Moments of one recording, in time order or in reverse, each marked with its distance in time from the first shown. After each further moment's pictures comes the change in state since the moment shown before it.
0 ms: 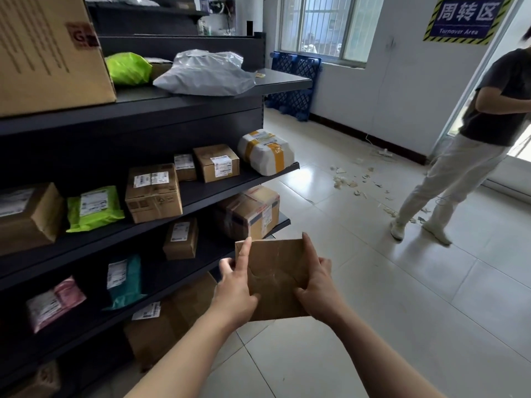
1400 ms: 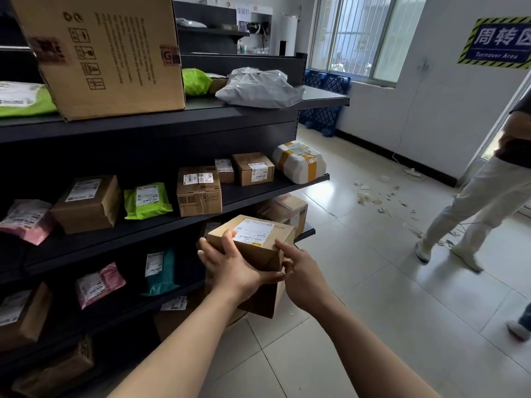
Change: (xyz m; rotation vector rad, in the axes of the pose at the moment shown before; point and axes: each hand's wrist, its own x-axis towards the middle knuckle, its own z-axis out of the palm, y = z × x) left_hand -0.025 -0.049 -0.066 -0.180 0.315 -0.227; right_hand -0.035 -0.088 0.084 -0.046 -0.072 -0.182
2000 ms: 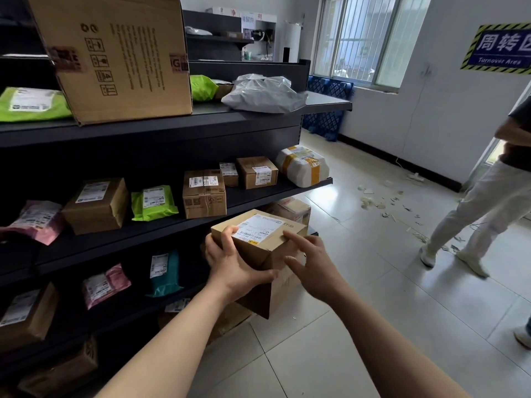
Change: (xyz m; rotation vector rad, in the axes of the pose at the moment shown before) left_hand -0.003 -0.007 -0.022 -0.057 -0.035 0.172; right_hand 0.004 0.004 -0.023 -0.141 0.038 -0.140
